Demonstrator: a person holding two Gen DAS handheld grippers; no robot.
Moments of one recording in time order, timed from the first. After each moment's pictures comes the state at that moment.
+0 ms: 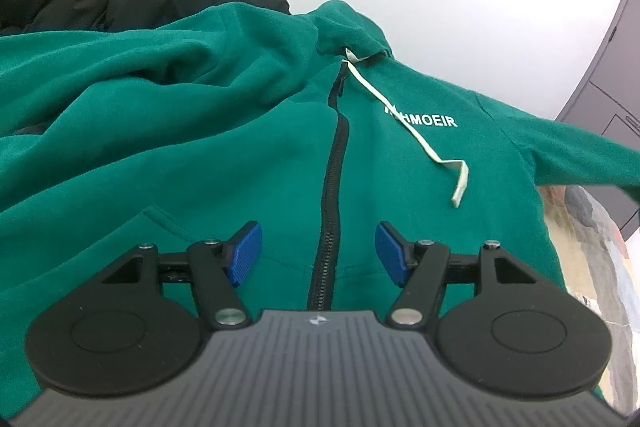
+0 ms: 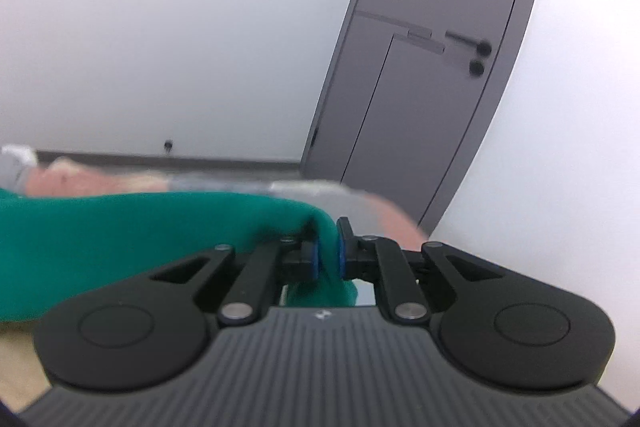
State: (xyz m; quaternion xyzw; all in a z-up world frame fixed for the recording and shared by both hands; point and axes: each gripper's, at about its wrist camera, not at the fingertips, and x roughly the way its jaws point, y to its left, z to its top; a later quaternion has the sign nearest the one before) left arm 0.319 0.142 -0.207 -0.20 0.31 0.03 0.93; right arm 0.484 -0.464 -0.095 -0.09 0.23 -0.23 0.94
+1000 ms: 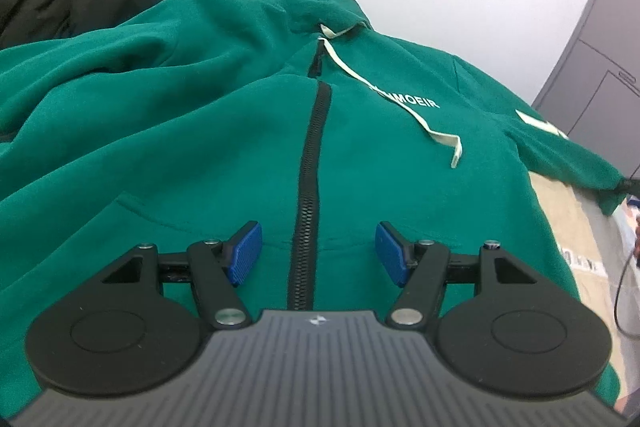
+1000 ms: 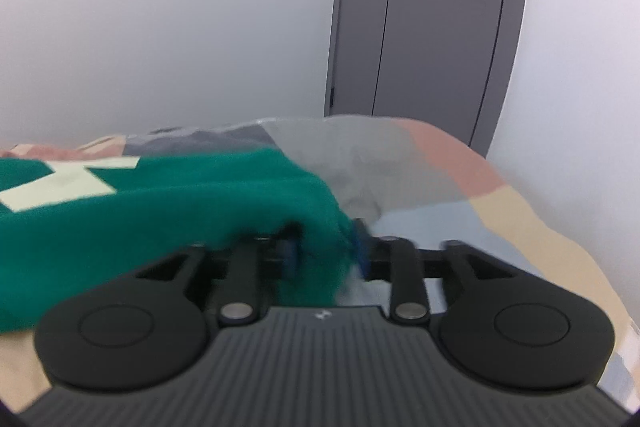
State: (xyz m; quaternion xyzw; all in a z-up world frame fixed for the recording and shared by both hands) left arm 0.336 0.123 -0.213 -0.16 0.34 0.01 0.93; right arm 0.516 -0.530 -0.237 0.04 0.27 -0.21 0.94
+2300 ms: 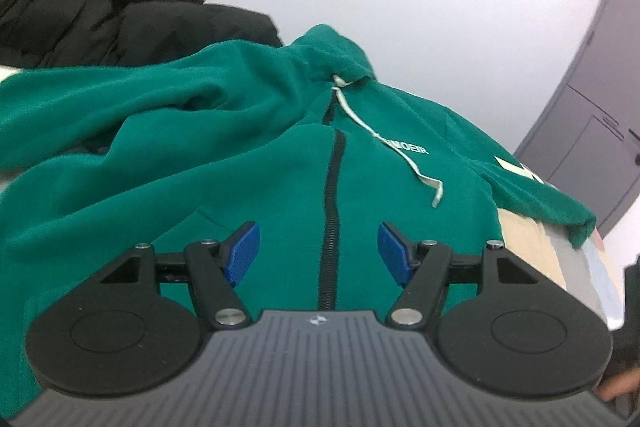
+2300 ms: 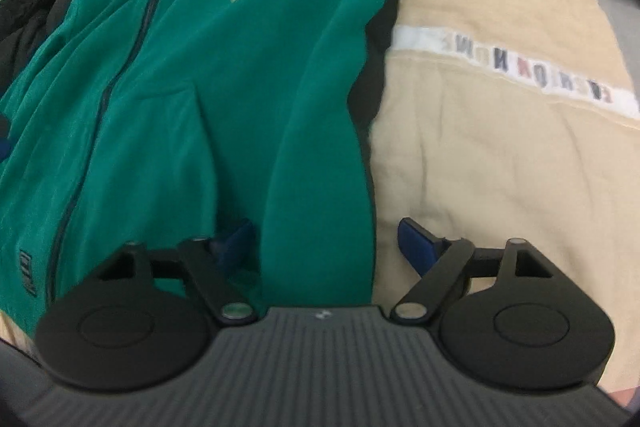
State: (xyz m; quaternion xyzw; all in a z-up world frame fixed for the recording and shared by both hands) left arm 0.265 0.164 -0.164 -0.20 0.30 0.01 0.93; right arm 0.323 -0.217 -0.255 0.06 0.54 0.15 0.83
